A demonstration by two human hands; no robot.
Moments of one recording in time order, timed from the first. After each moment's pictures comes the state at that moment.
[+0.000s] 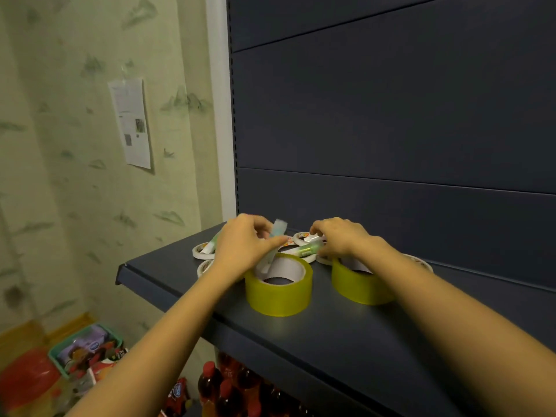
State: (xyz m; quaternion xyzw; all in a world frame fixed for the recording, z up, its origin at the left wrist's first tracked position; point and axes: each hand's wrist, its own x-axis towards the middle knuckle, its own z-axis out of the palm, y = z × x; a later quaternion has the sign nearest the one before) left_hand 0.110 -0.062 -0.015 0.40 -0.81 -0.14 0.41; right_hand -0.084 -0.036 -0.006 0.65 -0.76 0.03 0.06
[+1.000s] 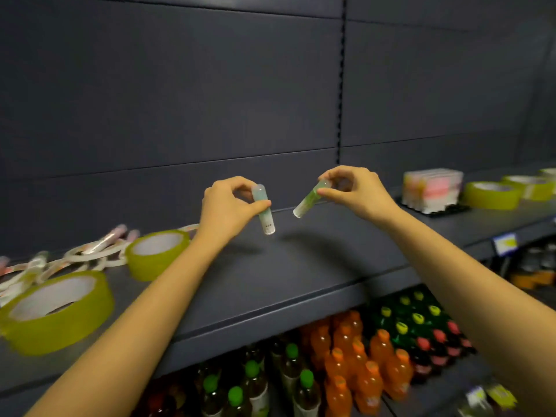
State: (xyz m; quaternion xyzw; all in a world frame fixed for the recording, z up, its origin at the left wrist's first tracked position) left_hand -0.032 0.114 0.014 0.01 -0.85 -0.39 0.36; right_hand -0.117 0.320 0.016 0.29 -0.82 0.46 0.17
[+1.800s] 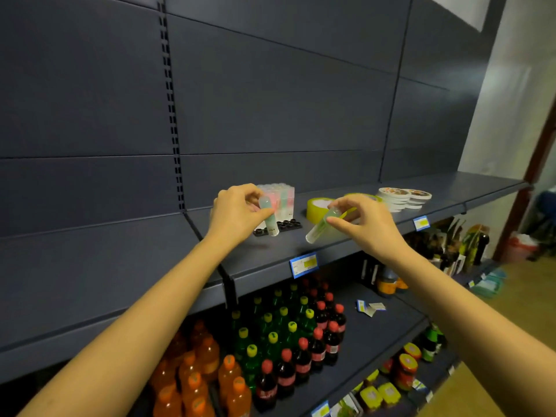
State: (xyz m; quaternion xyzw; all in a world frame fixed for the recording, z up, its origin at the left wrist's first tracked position) left_hand -0.191 0.452 -0.005 -0.08 -0.87 -0.37 0.31; right_hand -0.192 0.680 -0.012 0.20 -0.88 0.32 0.27
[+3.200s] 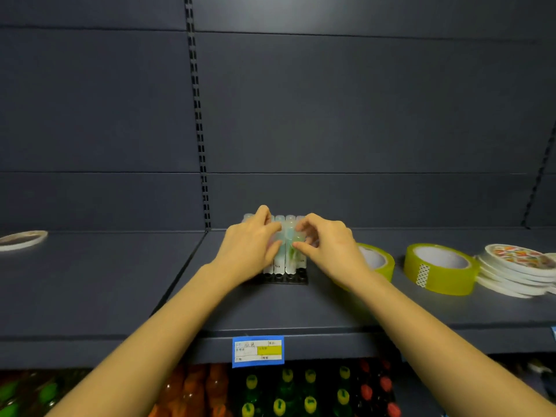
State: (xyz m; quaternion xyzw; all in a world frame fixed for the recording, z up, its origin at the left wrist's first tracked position) left_hand -0.318 0.515 -0.022 0.07 -0.95 0.08 0.31; right_hand -0.402 0.662 -0.021 0.42 -0.82 0.35 0.17
